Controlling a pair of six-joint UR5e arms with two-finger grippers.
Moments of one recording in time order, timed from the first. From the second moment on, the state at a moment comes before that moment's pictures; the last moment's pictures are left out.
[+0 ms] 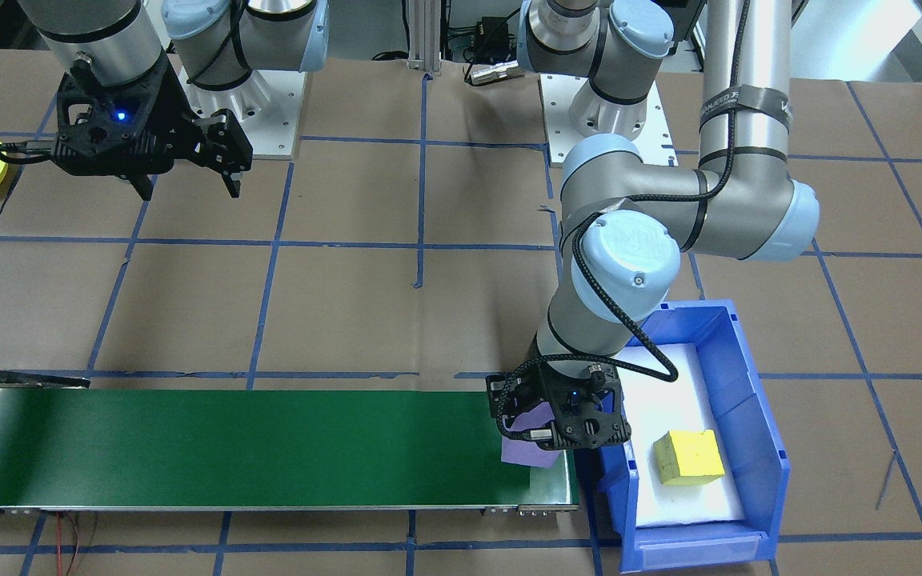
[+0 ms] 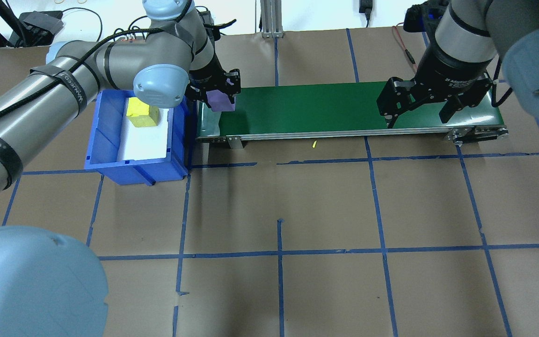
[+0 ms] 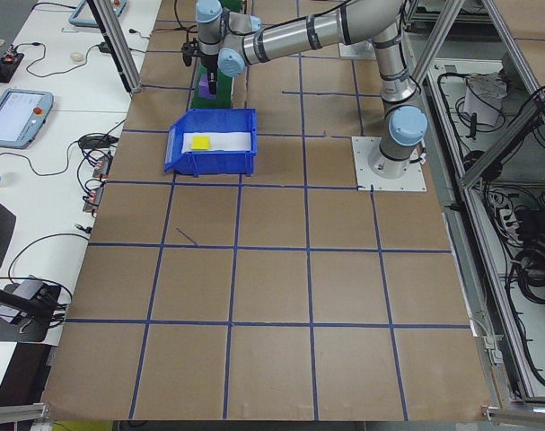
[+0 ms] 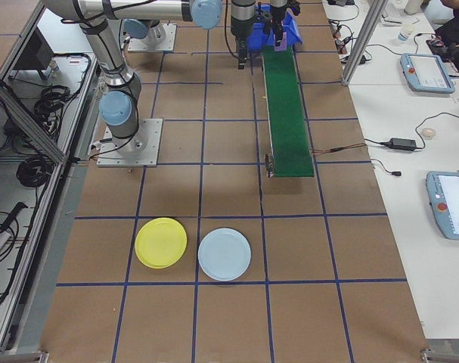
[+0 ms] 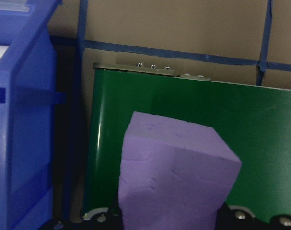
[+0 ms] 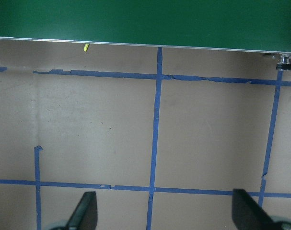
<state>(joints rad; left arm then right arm) -1.71 -2.08 -1.49 -1.05 1.50 -0.23 1.56 -1.62 1.64 -1.59 -1.56 -0.07</state>
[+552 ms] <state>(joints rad) -1.69 -1.99 -1.49 -1.08 1.51 -0.21 1.56 -1.62 1.64 -1.59 -1.56 -0.08</state>
